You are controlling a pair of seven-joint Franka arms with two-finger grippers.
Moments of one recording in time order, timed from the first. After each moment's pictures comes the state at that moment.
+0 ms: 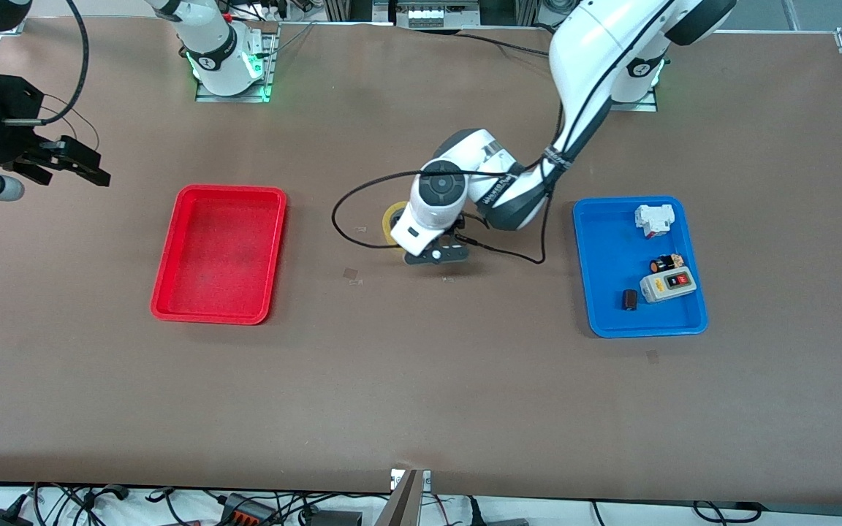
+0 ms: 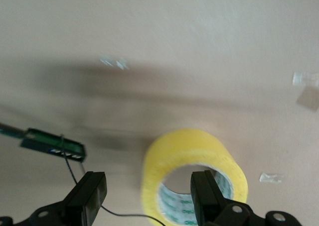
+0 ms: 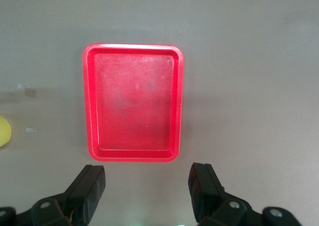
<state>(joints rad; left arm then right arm) -0.43 0.76 -0.40 -1.46 0.08 2.09 -0.94 0.00 -0.01 0.05 -1.66 -0.04 1.58 0.07</state>
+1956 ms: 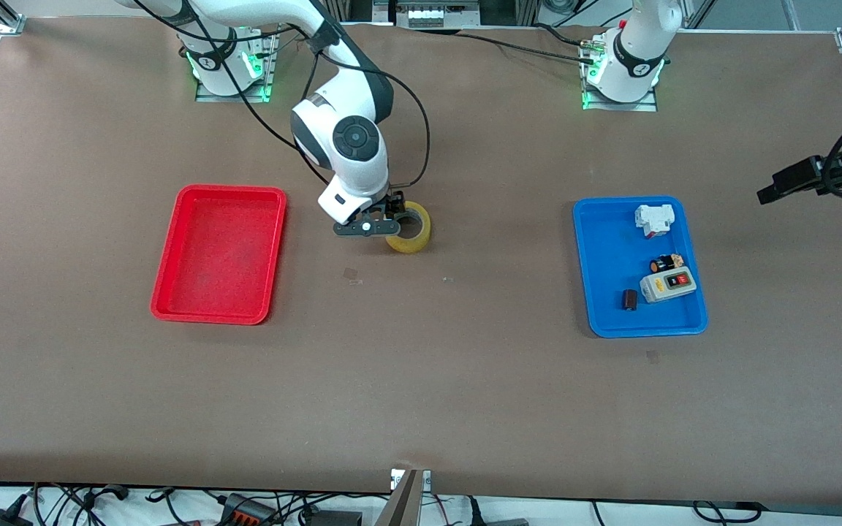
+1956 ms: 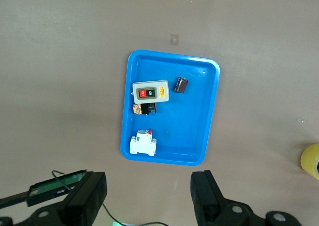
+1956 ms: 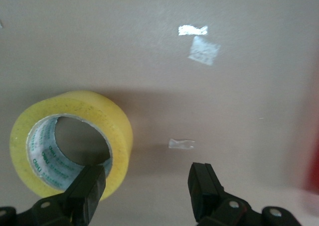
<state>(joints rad) 0.08 0.08 -0.03 -1.47 -0.05 1.46 -0.14 0.70 0.50 0.06 -1.86 -0.04 2.26 0.71</state>
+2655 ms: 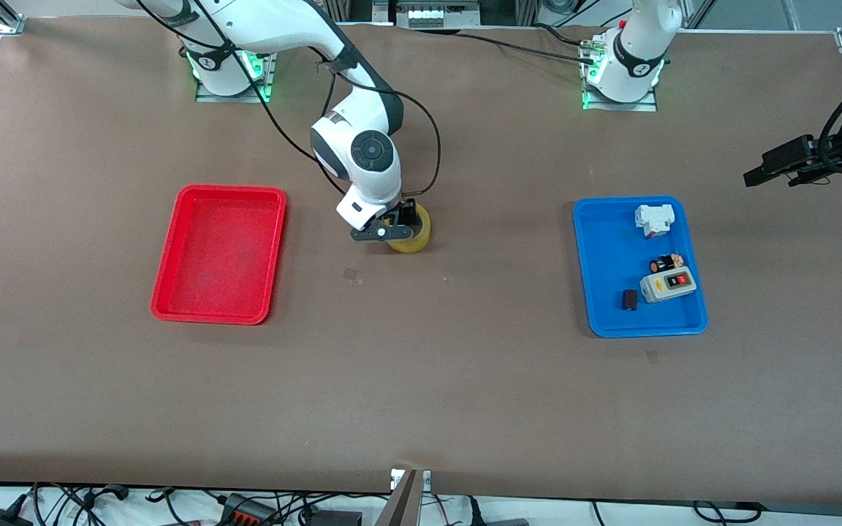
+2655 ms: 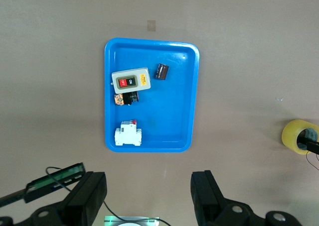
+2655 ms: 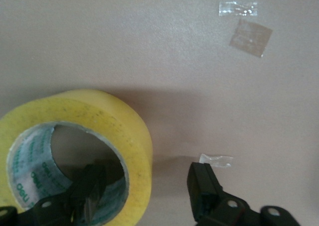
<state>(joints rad) 0.08 0.05 -0.01 -1.51 -0.12 1.44 -0.07 0.72 0.59 0.06 -1.86 -0.04 2.39 0.73</state>
